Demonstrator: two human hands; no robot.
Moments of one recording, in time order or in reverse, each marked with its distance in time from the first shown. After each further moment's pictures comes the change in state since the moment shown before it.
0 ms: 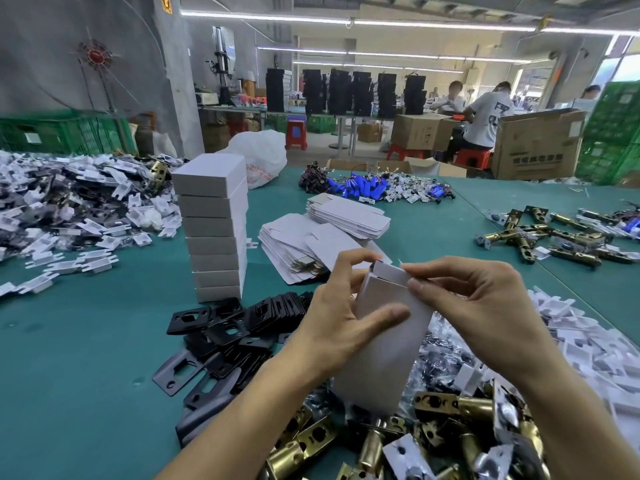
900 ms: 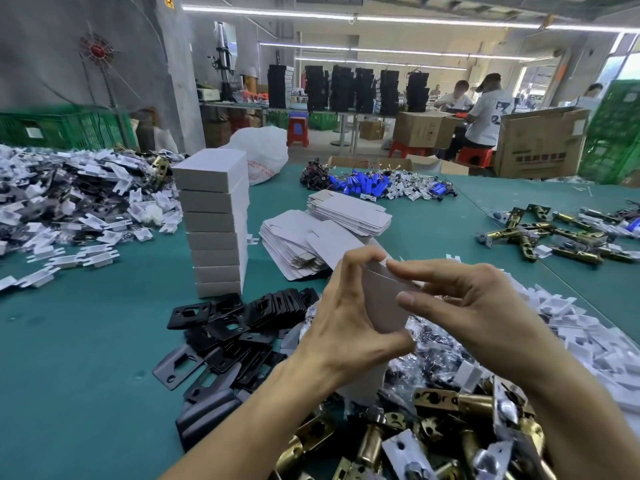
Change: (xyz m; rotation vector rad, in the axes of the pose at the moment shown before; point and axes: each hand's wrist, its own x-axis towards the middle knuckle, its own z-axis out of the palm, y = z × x) left_hand -0.004 -0.001 0.013 0.242 0.100 0.128; right_hand 0.000 -0.001 0.000 -0.071 -0.176 -0.038
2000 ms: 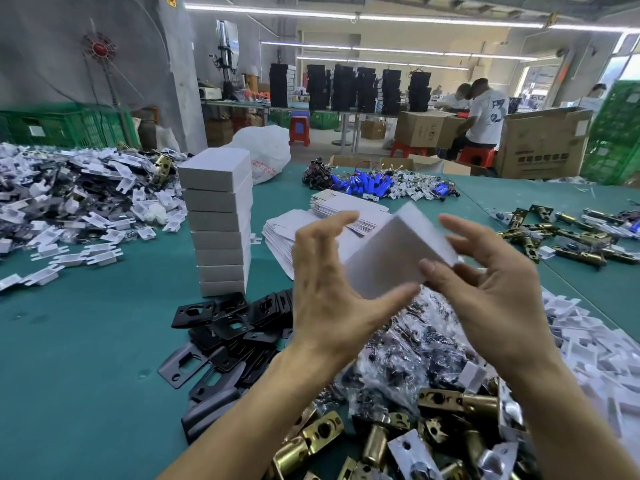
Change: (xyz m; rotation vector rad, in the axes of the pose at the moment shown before) left_hand 0.010 0.013 -0.014 0.210 0.327 0.057; right_hand 0.003 0.000 0.008 0.179 0.348 -0.002
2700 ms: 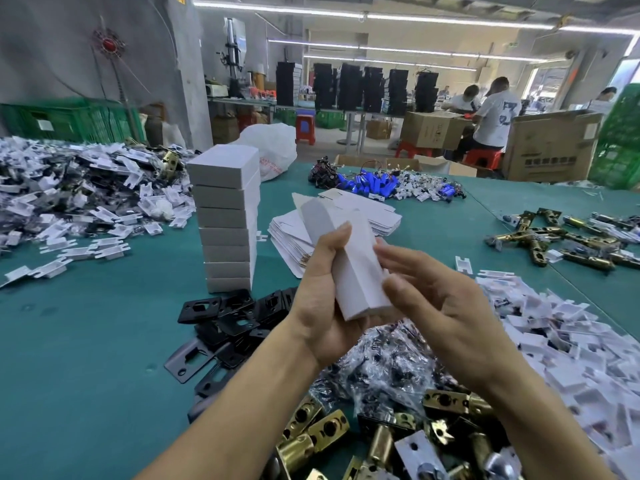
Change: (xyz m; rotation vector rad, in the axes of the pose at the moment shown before) left_hand 0.015 -0.005 -0.010 -1.412 -0.387 -0.943; right_hand -0.011 -0.002 0.026 -0.110 -0.340 -0.038
